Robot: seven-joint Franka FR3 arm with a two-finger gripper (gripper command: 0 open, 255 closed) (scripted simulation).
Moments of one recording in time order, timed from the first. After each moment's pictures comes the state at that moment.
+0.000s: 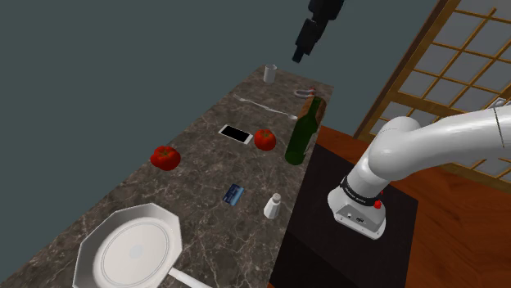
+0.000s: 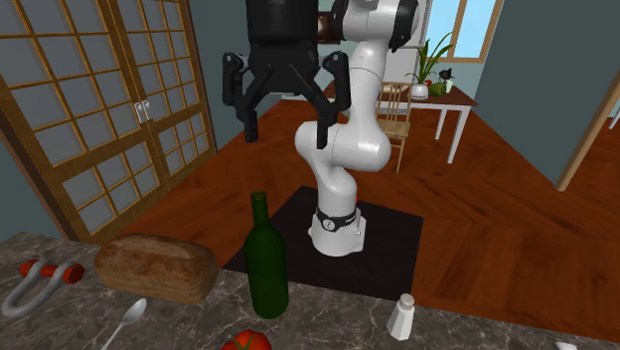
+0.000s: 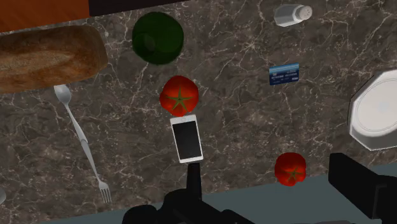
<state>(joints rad) -0.02 -0.77 0.07 -2.26 0.11 1.65 -0.11</state>
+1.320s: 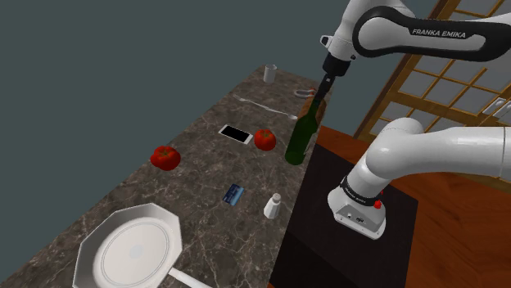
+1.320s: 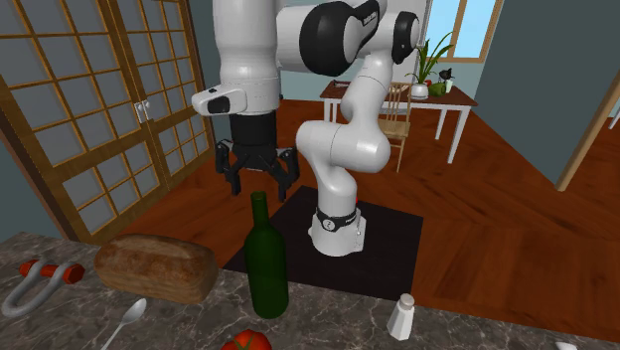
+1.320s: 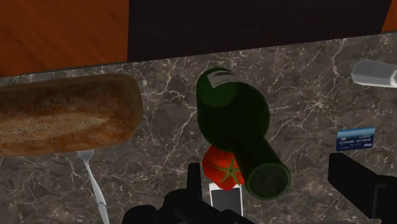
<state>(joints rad) -0.10 -0.98 -0.11 -2.74 -0.07 1.83 -0.35</state>
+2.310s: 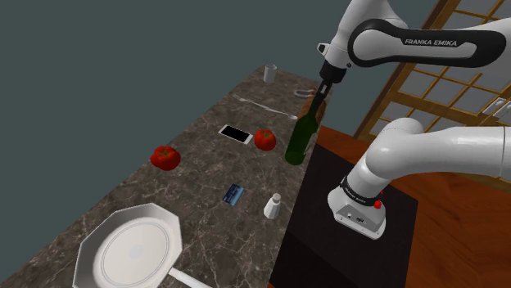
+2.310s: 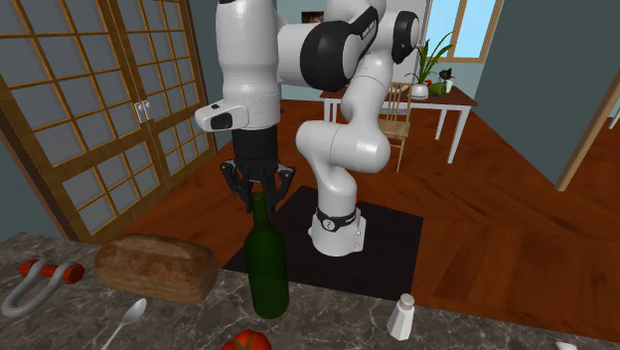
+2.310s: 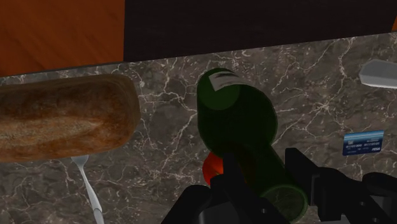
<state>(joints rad) -0.10 -0.98 -0.11 -2.80 -0.07 1.90 -0.35</state>
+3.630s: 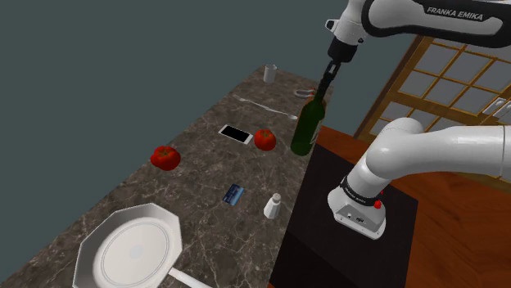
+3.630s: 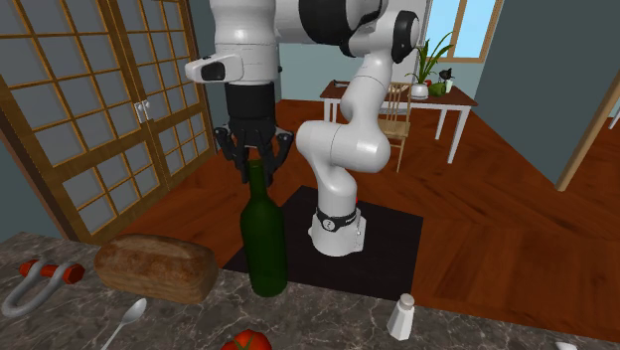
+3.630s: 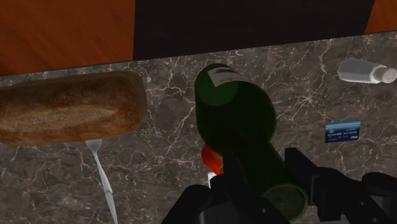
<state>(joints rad) -0.10 -0.97 -0.10 -2.63 -0.06 1.73 -0.35</state>
